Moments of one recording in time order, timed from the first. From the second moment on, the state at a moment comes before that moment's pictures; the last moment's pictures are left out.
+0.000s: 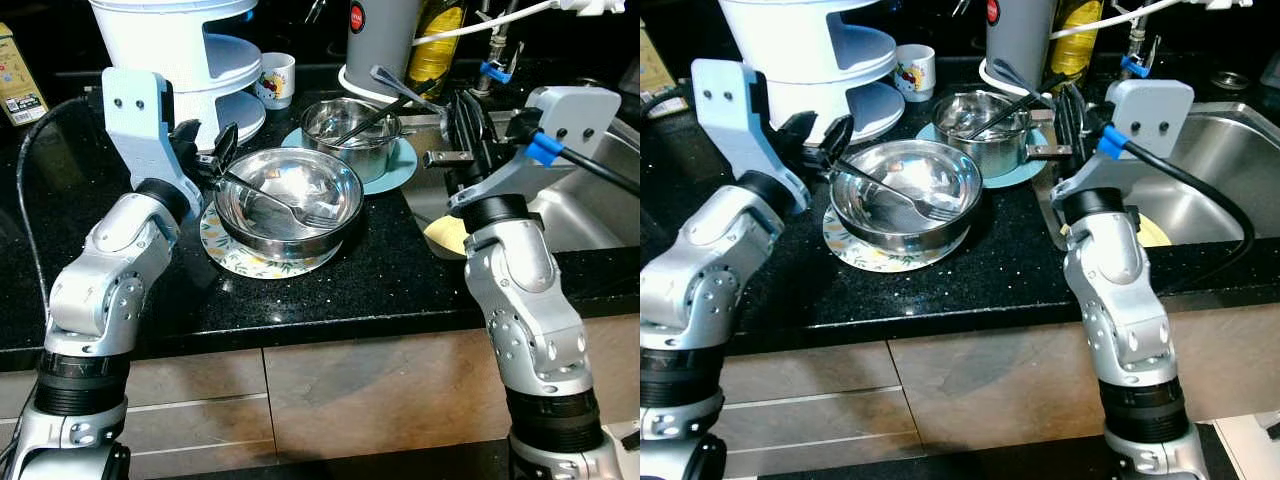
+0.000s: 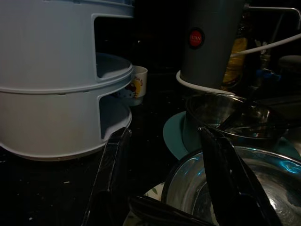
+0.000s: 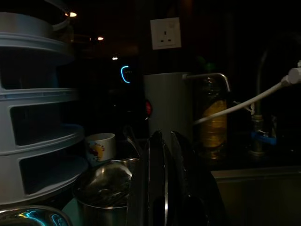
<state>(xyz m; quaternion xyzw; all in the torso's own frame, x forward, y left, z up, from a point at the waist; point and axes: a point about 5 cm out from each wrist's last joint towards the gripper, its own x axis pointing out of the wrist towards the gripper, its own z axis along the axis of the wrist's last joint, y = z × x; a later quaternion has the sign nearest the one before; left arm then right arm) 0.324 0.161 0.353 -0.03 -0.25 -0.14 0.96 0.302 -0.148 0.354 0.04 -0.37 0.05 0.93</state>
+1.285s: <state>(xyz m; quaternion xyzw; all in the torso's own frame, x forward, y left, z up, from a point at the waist) 0.323 0.163 0.353 -0.02 -0.25 -0.13 0.96 0.304 -0.147 0.349 0.04 -0.36 0.06 0.93</state>
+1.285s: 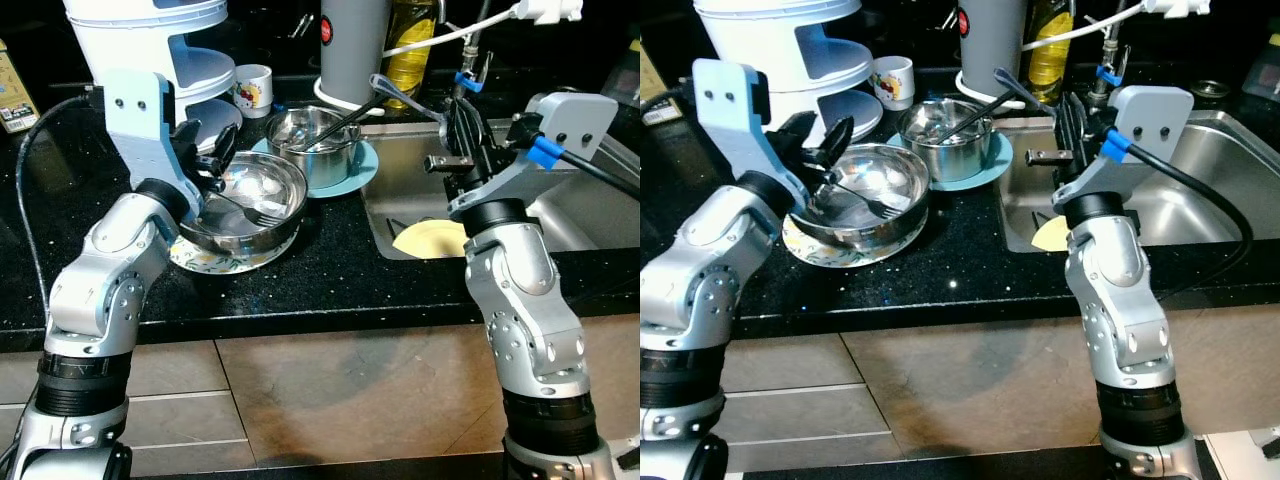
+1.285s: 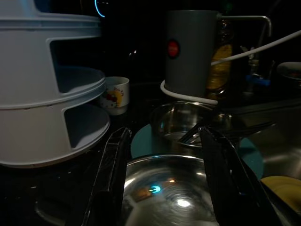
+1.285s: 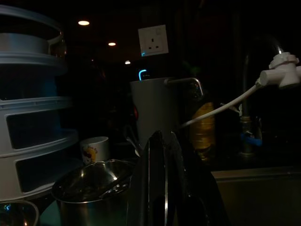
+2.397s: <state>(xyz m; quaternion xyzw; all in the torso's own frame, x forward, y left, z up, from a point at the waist) 0.324 0.176 0.355 -0.08 -0.24 -0.11 0.96 0.309 -0.151 0.347 0.05 -0.35 0.05 0.94</state>
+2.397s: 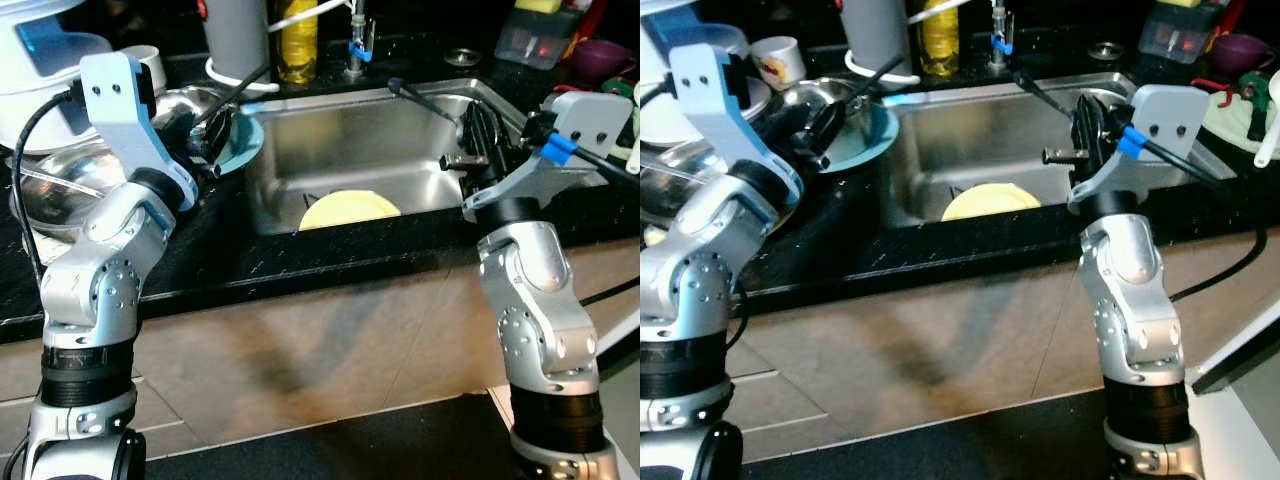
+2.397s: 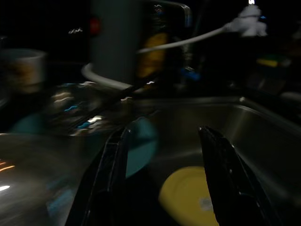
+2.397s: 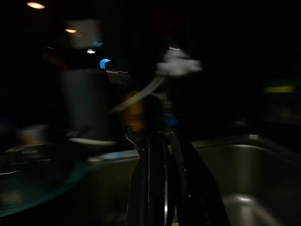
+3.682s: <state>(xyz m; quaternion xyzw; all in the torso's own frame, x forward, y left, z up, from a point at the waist) 0.331 0.187 0.343 0.00 -0.17 -0.08 0.98 0.309 -0.150 0.342 0.06 -0.33 0.05 0.94</state>
